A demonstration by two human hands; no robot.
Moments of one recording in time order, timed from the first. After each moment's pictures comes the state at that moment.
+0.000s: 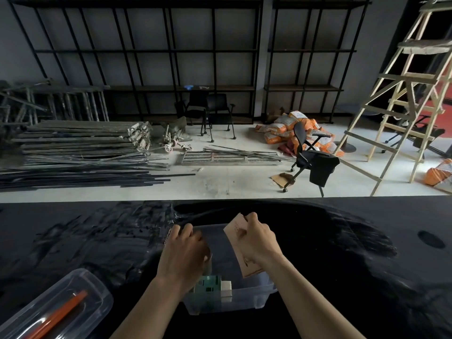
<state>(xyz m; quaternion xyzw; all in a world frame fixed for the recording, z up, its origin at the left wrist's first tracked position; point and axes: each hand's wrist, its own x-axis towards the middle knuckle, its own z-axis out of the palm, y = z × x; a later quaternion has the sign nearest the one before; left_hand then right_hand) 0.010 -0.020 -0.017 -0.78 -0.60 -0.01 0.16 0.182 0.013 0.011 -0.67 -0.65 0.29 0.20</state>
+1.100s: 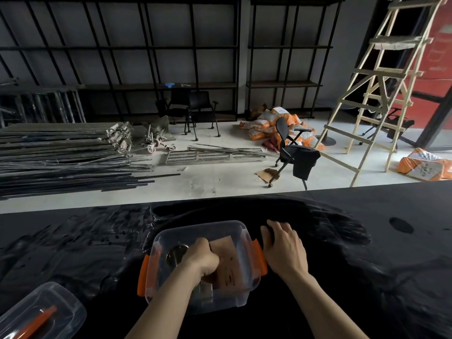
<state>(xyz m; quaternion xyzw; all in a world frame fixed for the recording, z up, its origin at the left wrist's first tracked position) 0.078 0.020 -0.042 -0.53 -0.73 -0.12 -0.40 0.281 0.015 -0.058 -0.74 -0.61 0.09 0.26</state>
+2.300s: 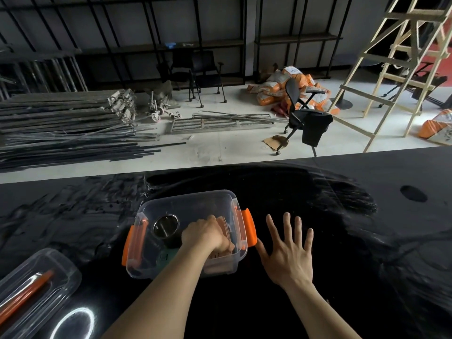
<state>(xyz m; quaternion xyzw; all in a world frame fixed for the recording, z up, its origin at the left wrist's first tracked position) 0.128 0.025 -0.051 -0.61 -0.74 0.16 -0.25 0.313 -0.023 -0.150 -0.75 -0.66 0.06 0.03</state>
